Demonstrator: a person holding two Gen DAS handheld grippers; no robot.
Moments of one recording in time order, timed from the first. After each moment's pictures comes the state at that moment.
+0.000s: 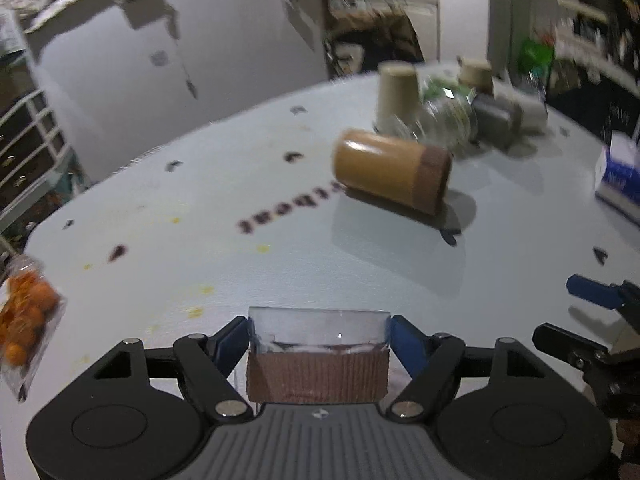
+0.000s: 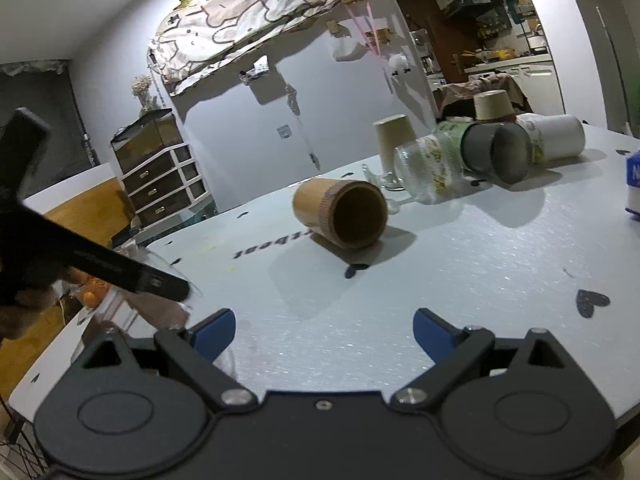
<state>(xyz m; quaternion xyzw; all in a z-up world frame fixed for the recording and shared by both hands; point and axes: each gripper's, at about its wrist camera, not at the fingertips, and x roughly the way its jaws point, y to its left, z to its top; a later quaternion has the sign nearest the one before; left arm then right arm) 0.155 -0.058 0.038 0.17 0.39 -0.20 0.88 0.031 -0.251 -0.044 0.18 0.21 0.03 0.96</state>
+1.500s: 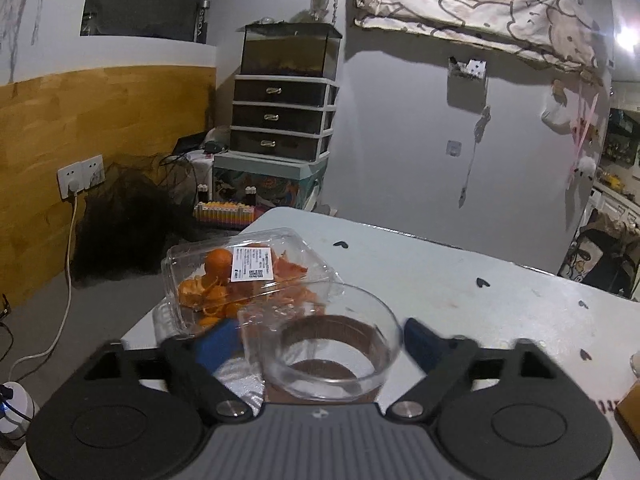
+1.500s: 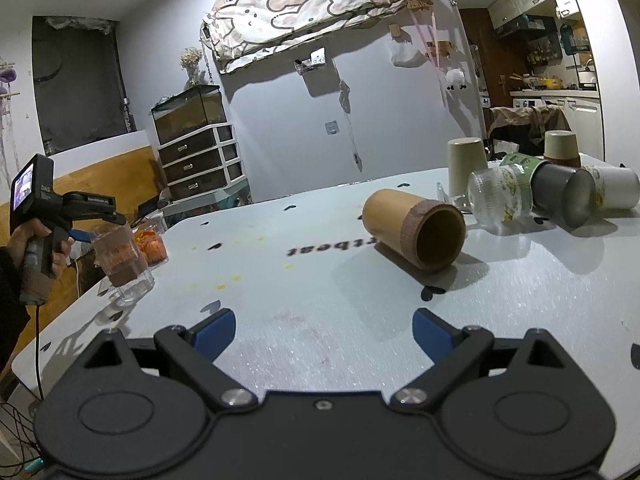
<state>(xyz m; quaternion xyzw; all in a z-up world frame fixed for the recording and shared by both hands) 0.243 0.180 0.057 -0.07 0.25 0.10 0.96 0.043 -0.194 -0.017 0.12 0.20 0.07 0.97</state>
